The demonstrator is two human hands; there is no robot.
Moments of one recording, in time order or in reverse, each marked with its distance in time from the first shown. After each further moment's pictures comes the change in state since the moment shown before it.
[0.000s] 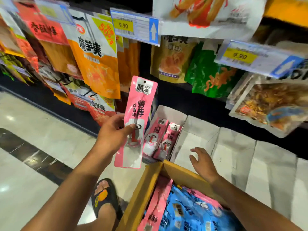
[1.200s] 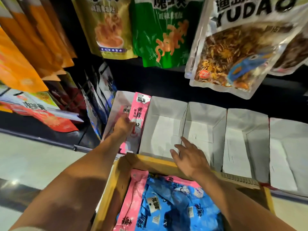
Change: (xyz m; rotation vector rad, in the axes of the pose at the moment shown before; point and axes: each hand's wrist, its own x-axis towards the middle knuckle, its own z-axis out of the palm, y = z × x) left_hand 0.148 -0.187 0.212 0.517 -0.190 -0.078; right_hand -0.041 0.057 -0.029 -0.342 -0.153 0.096
